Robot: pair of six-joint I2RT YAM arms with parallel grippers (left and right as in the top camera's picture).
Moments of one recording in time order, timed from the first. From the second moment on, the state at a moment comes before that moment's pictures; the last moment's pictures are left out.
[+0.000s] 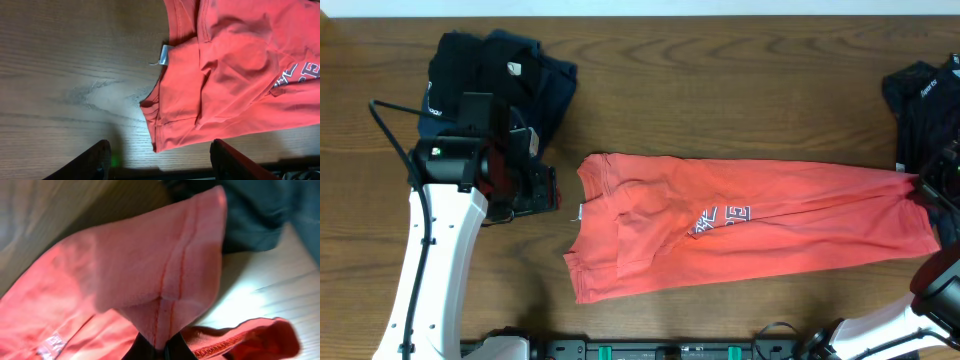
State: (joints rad) left arm -0.05 1.35 1.31 -1.36 0.20 -0.17; right arm -0.69 1.86 1.49 -1.22 -0.20 0.03
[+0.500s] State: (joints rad) left arm -0.05 1.35 1.31 -1.36 0.20 -0.17; right arm -0.30 1.76 1.51 -1.35 -0.19 0.02
